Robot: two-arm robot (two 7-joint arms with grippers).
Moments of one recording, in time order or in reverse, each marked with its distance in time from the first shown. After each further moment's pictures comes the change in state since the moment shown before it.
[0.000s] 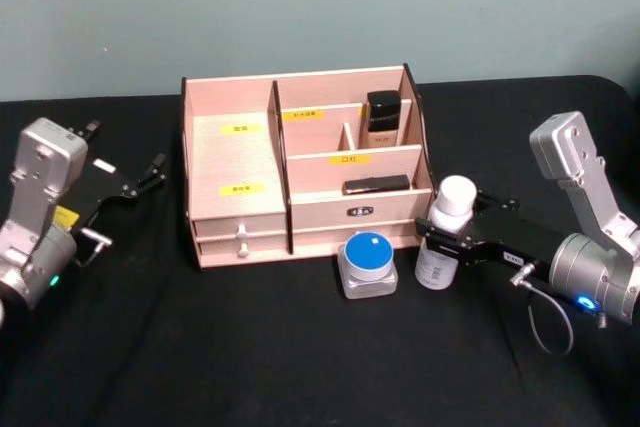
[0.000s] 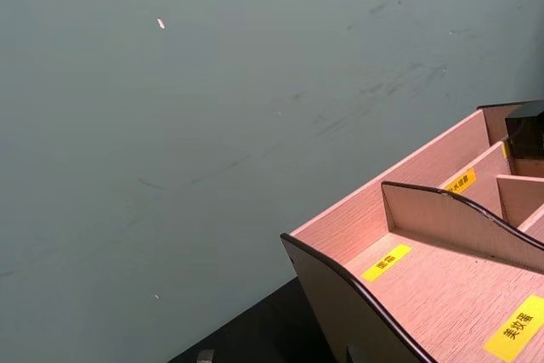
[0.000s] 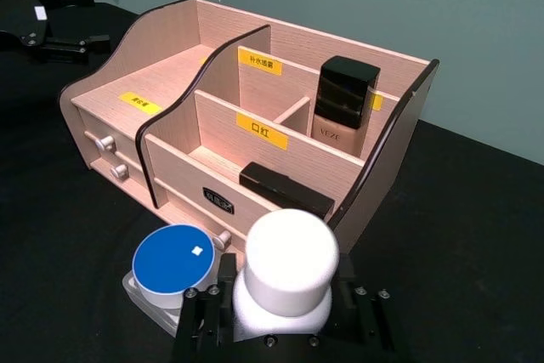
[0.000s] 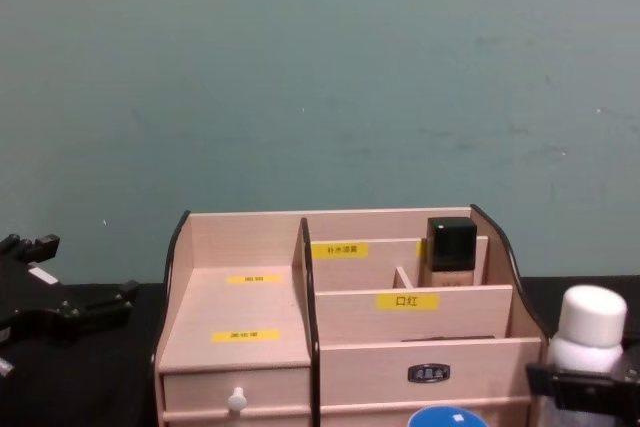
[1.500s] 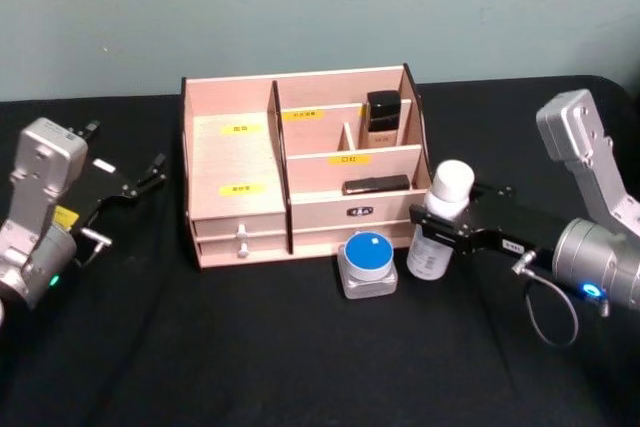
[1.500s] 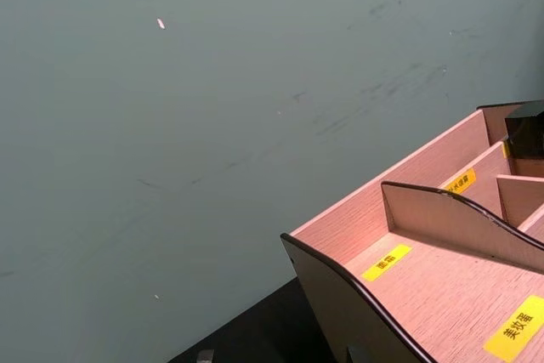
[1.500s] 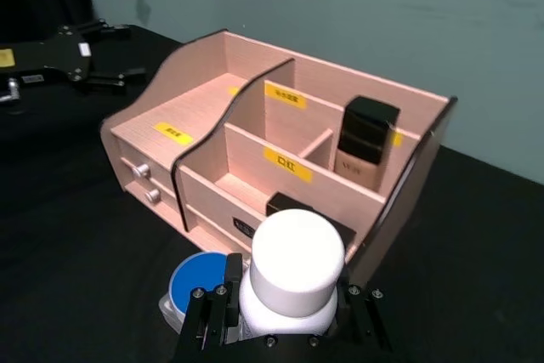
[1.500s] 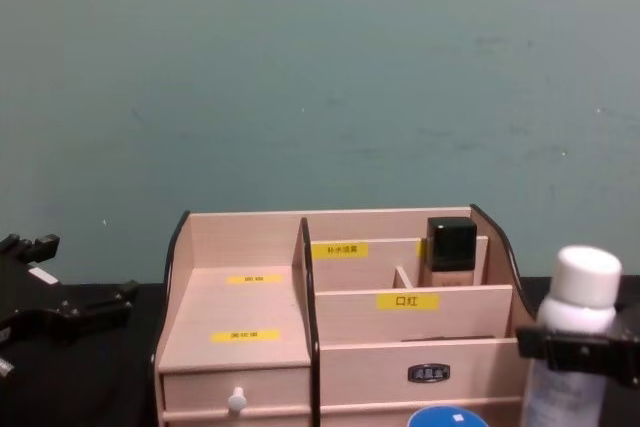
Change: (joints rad) left arm 0.000 0.000 0.000 0.000 0.000 0.000 0.000; right arm 0.008 0.029 0.005 -0.073 0.054 0.046 0.023
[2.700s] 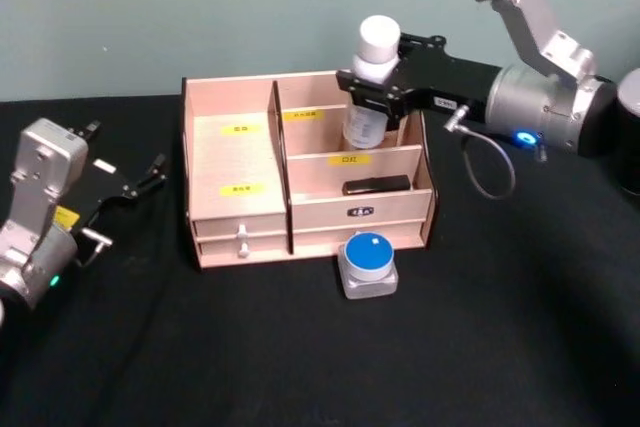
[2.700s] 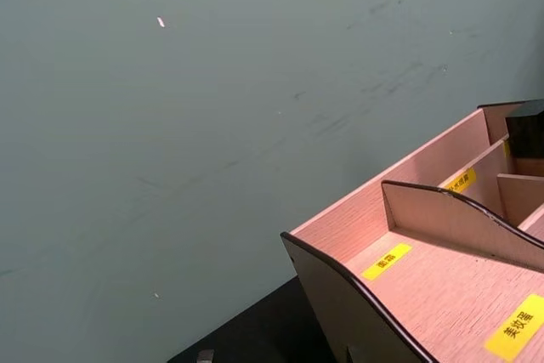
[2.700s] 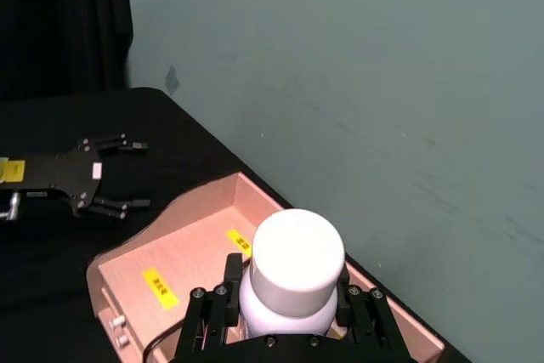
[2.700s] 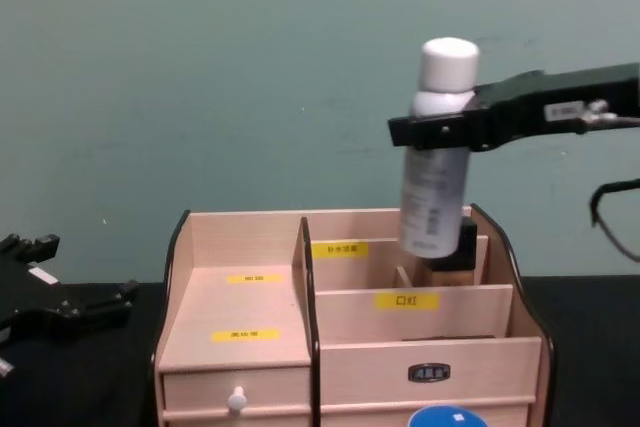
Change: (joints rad) left arm 0.000 0.000 0.000 0.000 0.000 0.000 0.000; right arm 0.414 -0.100 -0.155 0.115 -0.076 0.051 0.072
